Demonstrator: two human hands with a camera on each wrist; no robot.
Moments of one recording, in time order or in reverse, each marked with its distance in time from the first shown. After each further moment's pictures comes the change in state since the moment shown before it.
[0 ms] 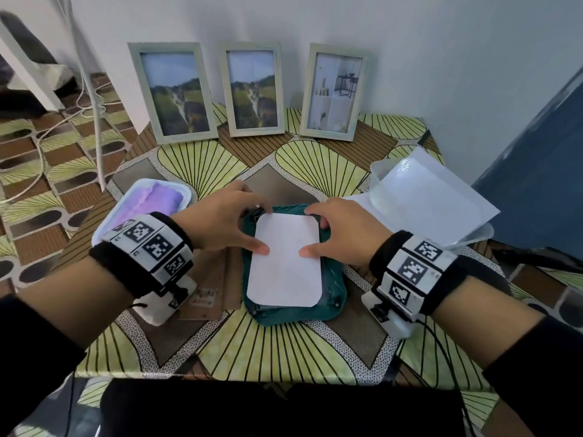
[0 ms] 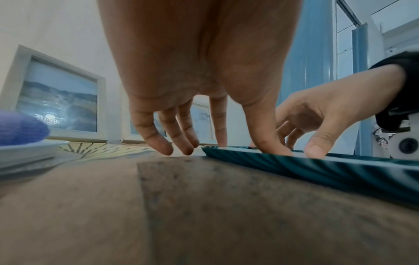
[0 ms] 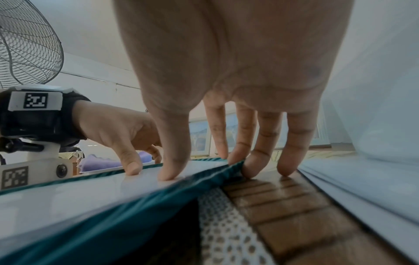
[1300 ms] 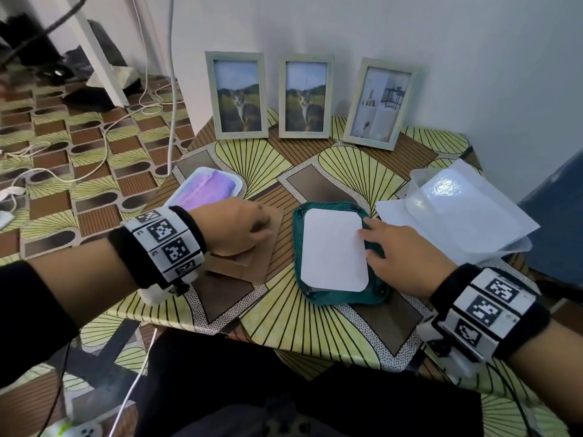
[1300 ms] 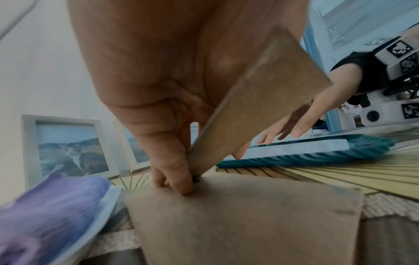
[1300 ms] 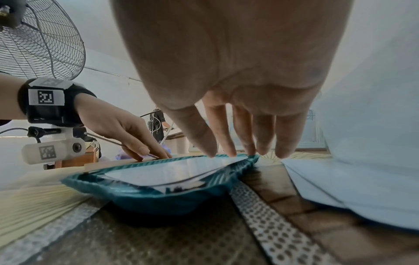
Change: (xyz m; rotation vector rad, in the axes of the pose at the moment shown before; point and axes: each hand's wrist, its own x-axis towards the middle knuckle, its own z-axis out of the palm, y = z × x) left_hand -0.068 0.000 -0.008 0.354 -0.102 -0.108; right_hand -0.050 -0.002 0.003 -0.137 -0.055 0.001
